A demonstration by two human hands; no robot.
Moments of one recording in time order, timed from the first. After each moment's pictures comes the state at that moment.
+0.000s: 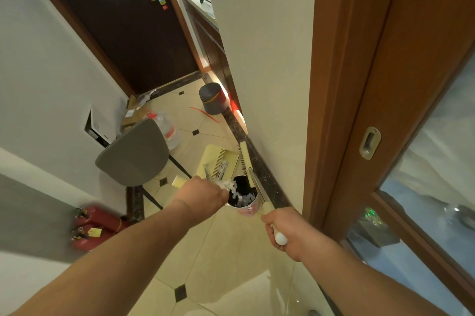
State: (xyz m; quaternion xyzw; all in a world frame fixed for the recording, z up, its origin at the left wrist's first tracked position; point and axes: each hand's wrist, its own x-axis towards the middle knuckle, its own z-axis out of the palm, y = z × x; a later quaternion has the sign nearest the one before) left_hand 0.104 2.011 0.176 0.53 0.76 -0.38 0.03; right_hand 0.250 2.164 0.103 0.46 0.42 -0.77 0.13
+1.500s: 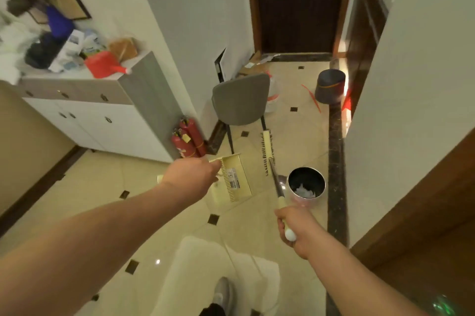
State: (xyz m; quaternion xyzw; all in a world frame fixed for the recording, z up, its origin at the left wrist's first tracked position) left_hand 0.224 1.841 0.207 0.11 0.97 -0.19 0.04; right_hand 0.244 2.082 0.096 0.32 0.56 -0.69 0.32
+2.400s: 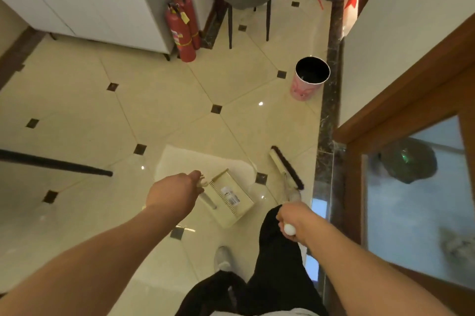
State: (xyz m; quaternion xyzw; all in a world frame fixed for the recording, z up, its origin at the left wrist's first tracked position) left_hand 0.643 1.637 -0.004 0.01 0.98 0.01 0.20; right_hand 0.637 1.922 -0.033 0.48 0.63 -0.44 0.43
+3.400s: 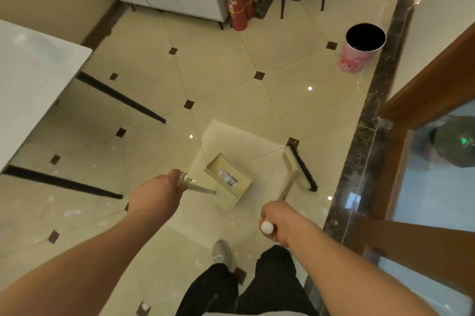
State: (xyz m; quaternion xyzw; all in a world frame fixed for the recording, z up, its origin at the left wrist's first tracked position) left_hand 0.921 1.663 0.041 -0.19 0.97 0.00 0.17; right_hand 0.851 1.928 -0.027 0.36 0.59 -0.47 0.55
